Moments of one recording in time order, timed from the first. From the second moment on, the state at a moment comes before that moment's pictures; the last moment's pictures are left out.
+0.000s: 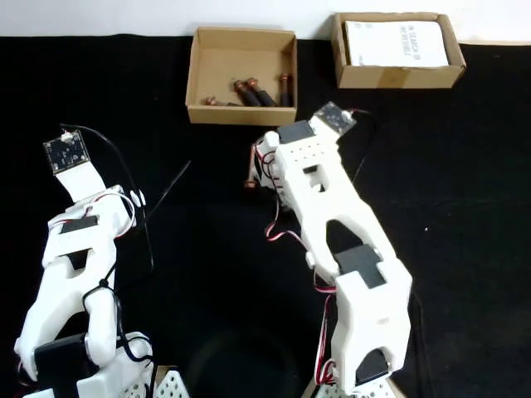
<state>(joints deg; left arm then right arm) -22.1 -17.8 58.9 21.9 10.7 -27.7 25.6 -11.5 75.6 -59.7</state>
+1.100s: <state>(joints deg) -22.0 -17.8 58.9 21.9 10.7 -22.2 45.9 -28.3 83.4 -57.9</state>
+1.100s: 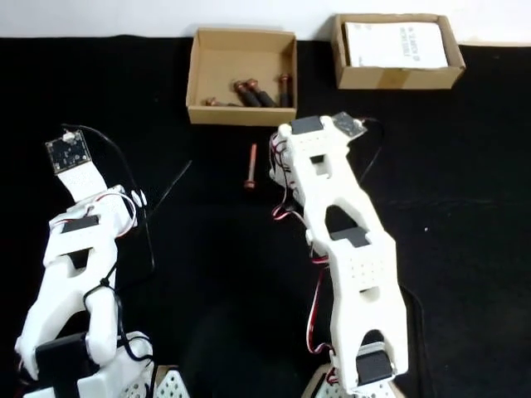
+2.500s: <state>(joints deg) -22.0 -17.8 58.9 21.9 10.7 -24.4 45.5 -26.4 87.9 0.1</state>
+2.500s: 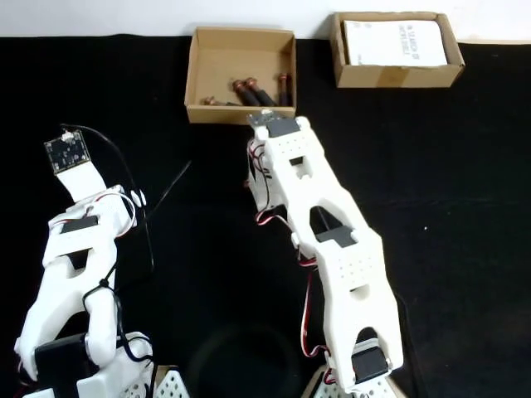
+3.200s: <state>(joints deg) -22.0 -17.8 58.9 21.9 10.7 -20.3 44.0 -21.4 85.6 0.1</state>
